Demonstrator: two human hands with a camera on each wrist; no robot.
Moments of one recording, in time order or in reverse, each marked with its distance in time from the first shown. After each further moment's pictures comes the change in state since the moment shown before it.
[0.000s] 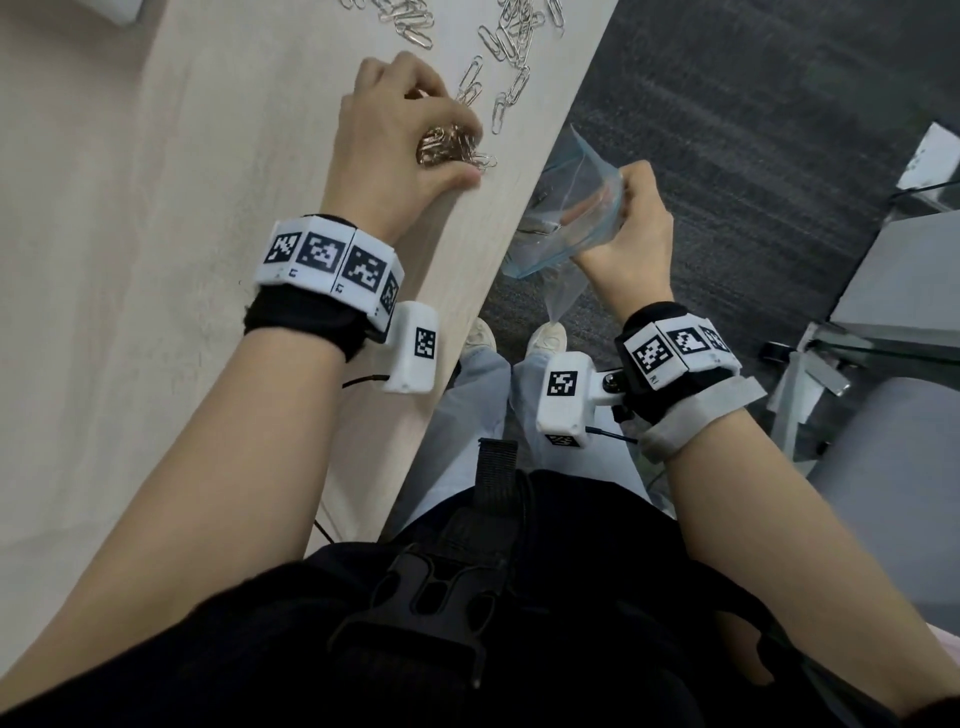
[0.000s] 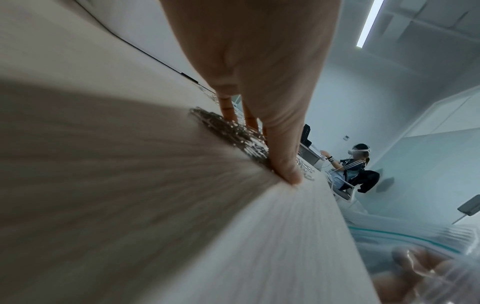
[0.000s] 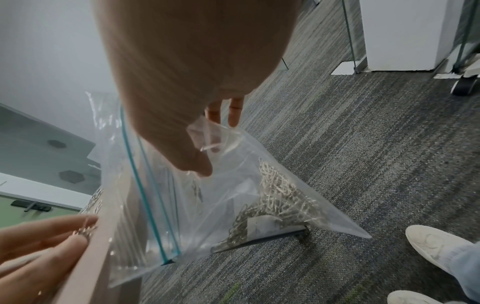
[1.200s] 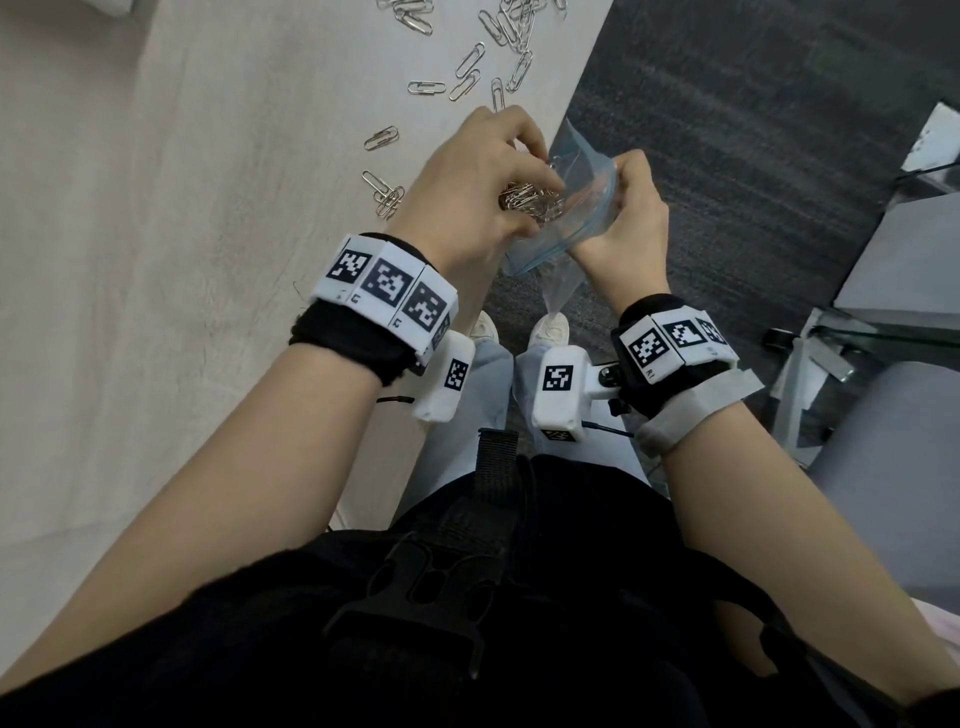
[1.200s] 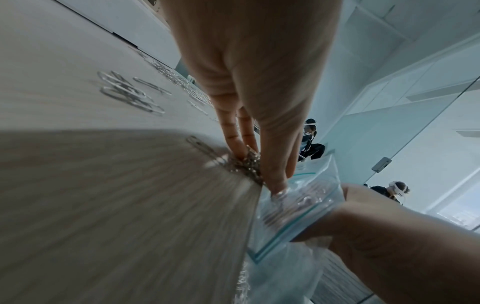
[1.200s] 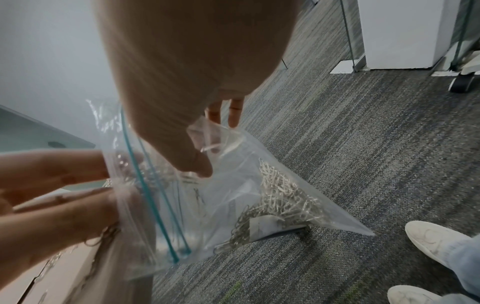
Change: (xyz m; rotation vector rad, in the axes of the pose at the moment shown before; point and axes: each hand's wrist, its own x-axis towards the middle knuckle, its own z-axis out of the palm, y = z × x) left_hand -0.009 0.036 0.023 -0.083 -0.244 0.190; right_hand -0.003 0.001 0.010 -0.011 0.009 -0.036
